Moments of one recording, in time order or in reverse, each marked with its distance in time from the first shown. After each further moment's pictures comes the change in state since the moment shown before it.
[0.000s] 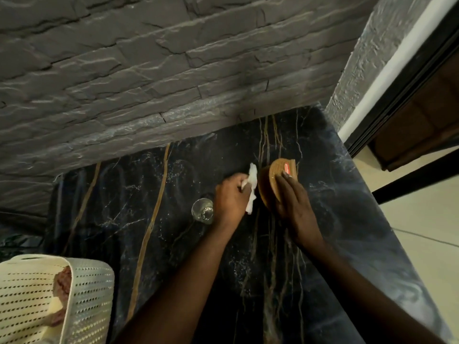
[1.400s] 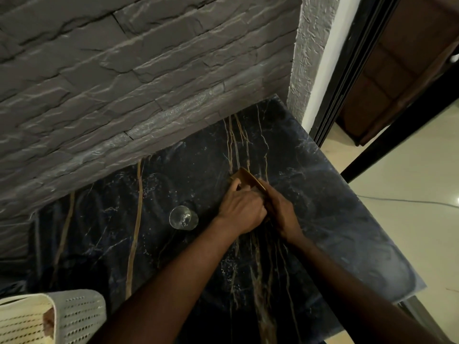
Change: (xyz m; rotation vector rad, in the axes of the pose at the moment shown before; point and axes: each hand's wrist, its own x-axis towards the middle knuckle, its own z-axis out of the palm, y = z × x) left_hand -0.028 0.064 0.025 0.764 -0.598 0.630; right_hand -0.029 0.007 -0.014 0.411 0.042 0.168
